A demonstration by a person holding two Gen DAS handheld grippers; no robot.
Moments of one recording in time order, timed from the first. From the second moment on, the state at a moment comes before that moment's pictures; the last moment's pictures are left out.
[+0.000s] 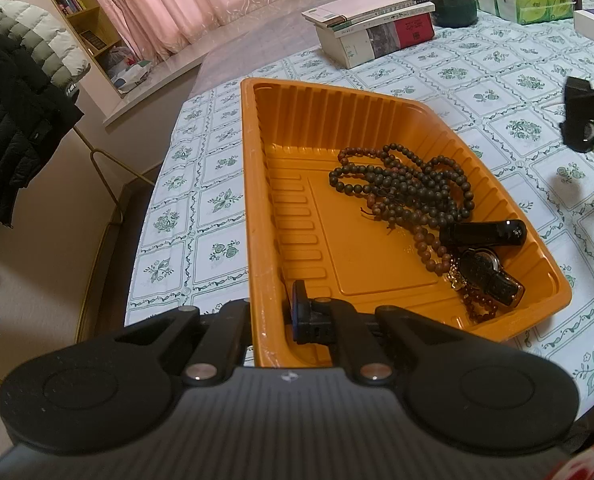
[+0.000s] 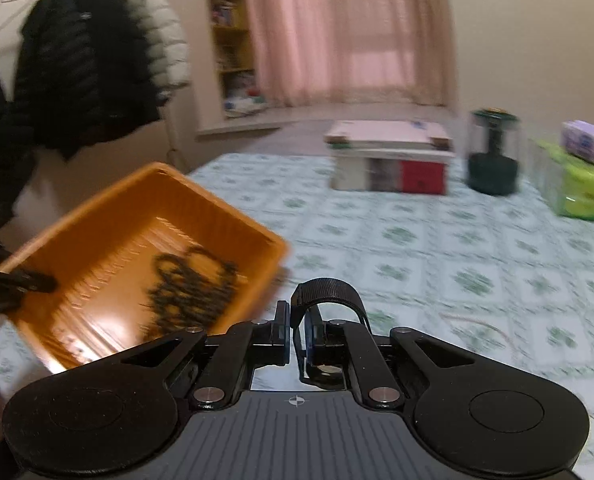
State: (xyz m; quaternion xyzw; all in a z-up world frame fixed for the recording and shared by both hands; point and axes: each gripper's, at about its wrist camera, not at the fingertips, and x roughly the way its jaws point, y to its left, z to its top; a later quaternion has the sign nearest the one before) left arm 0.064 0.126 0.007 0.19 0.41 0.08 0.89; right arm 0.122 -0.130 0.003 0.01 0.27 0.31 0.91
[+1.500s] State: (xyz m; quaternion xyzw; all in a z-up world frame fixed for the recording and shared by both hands) left arm 0.065 0.124 0.007 0.18 0.41 0.08 0.89; right arm 0.089 -0.158 -0.029 0.02 0.32 0.28 0.90
